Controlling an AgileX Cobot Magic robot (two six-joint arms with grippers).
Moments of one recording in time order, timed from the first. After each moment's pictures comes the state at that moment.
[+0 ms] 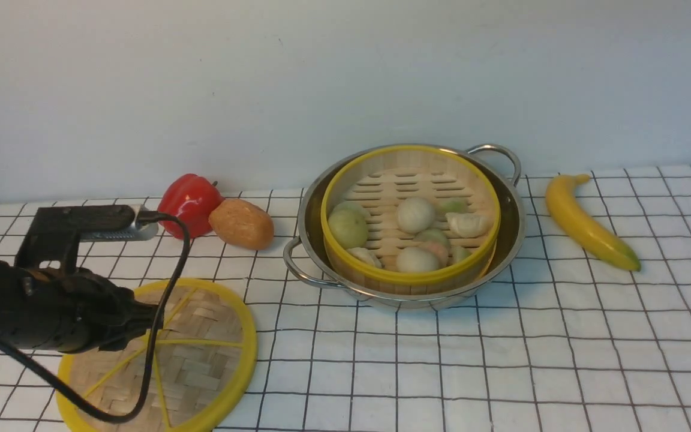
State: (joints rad) right arm 0.25 1.48 -2.08 0.14 1.22 0.01; left arm 0.03 1.44 -0.73 -0.33 0.43 0.33
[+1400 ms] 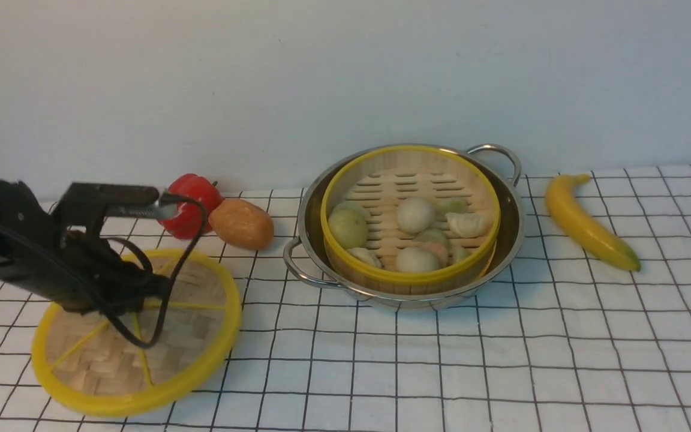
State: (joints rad) right arm 0.25 0.59 -1.25 0.18 1.24 -0.08; left arm 0.02 1.63 -1.02 -0.09 0.60 0.18
